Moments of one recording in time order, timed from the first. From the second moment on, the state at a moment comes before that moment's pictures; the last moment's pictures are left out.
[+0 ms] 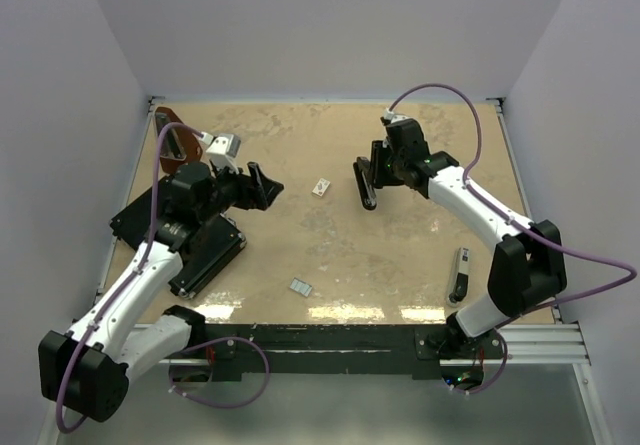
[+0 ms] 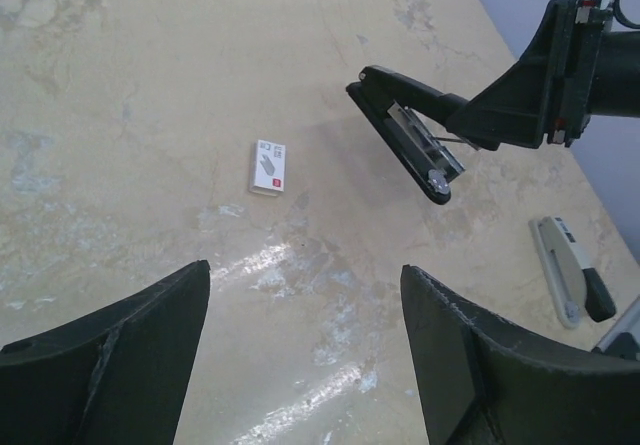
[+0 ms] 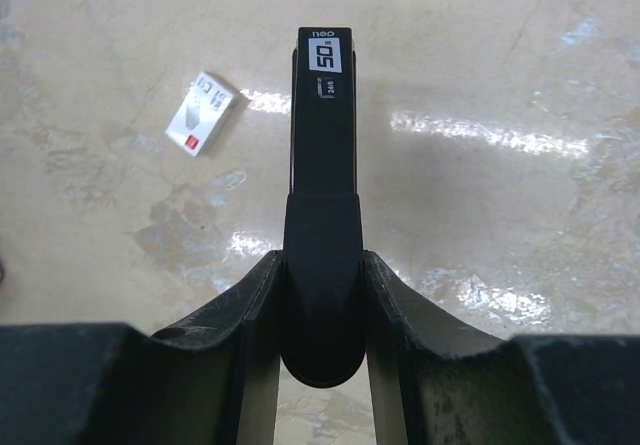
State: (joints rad) left arm -0.34 0.96 0.75 -0.08 0.26 -0.36; right arm 0.43 1.55 1.23 -0.46 0.07 0.37
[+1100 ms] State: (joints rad) left arm -0.51 1.52 0.78 0.49 0.50 -0.82; right arm 0.50 1.27 0.99 -0.10 -0.22 0.51
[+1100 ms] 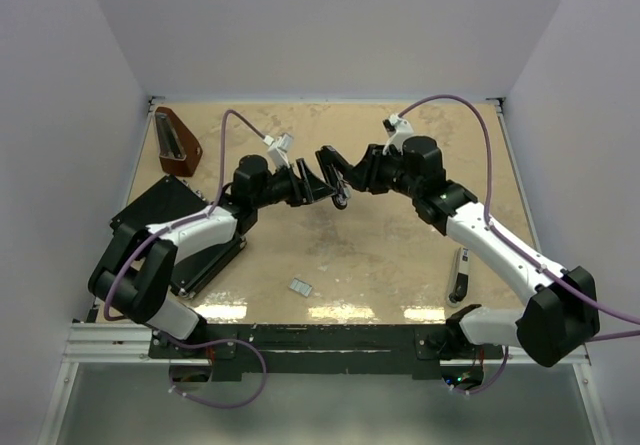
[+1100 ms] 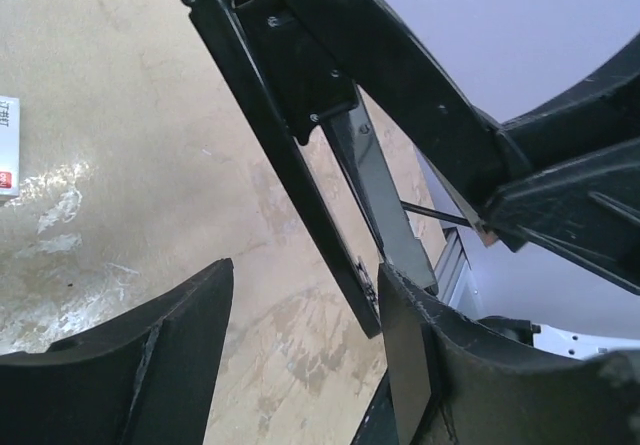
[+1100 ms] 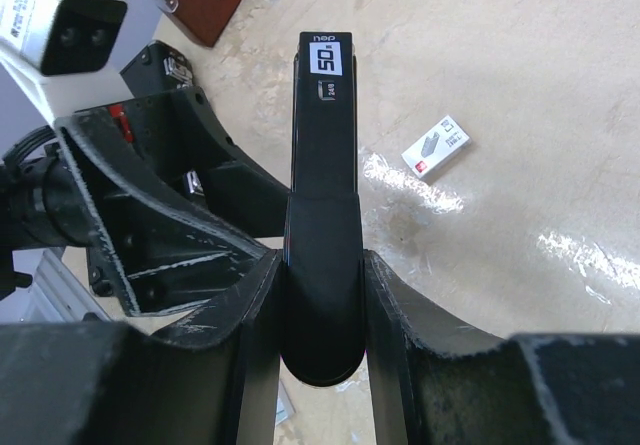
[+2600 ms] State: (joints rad) left arm -0.56 1.63 0.74 0.66 0.50 -1.21; right arm 0.64 1.21 0.87 -0.03 0.02 0.58
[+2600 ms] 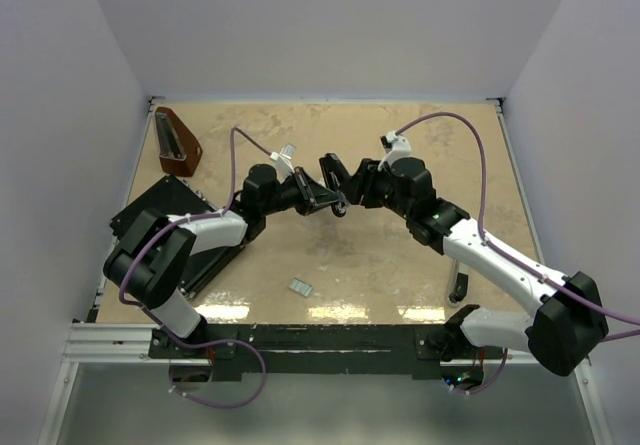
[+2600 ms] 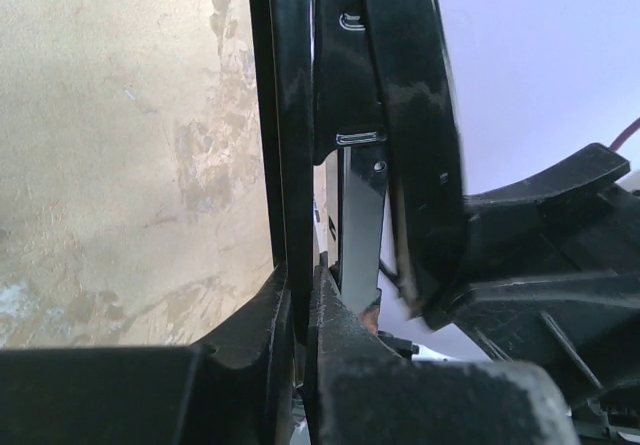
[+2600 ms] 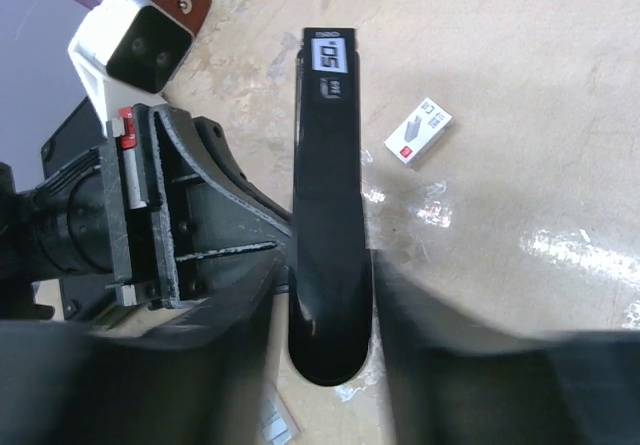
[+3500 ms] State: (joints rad) left arm -0.57 1.57 0.74 0.58 0.46 -1.22; right arm 0.65 1.15 0.66 0.26 -0.04 0.58
